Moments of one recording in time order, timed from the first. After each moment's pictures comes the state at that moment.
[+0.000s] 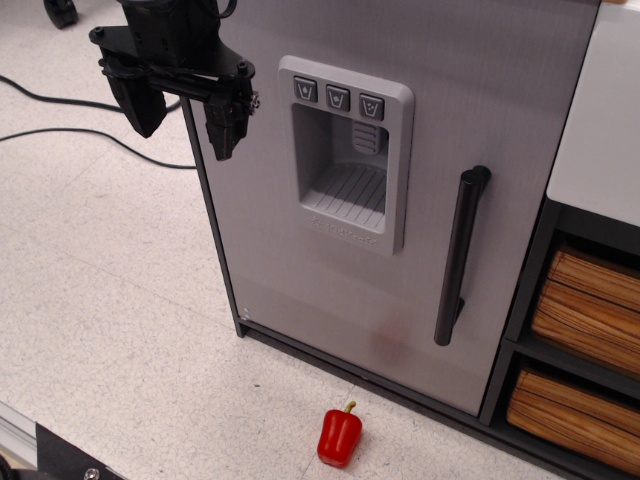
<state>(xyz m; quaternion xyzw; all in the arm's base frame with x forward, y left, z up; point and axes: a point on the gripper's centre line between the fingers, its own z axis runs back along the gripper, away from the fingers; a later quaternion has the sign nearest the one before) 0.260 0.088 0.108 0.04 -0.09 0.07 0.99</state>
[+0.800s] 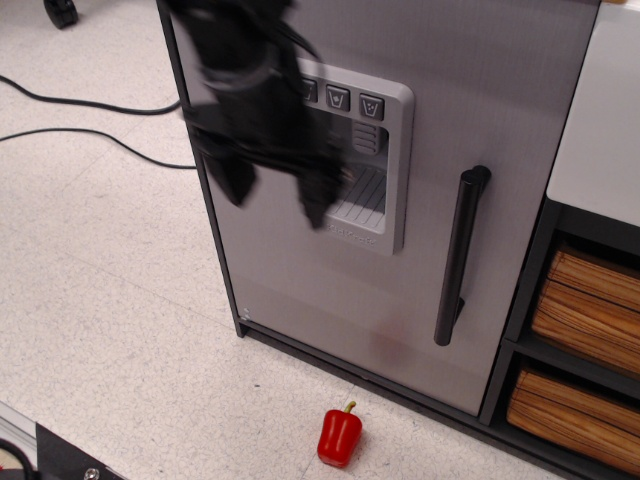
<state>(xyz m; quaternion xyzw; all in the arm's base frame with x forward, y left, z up) 0.259 0.008 0.074 -0.03 -0.11 0.03 0.99</state>
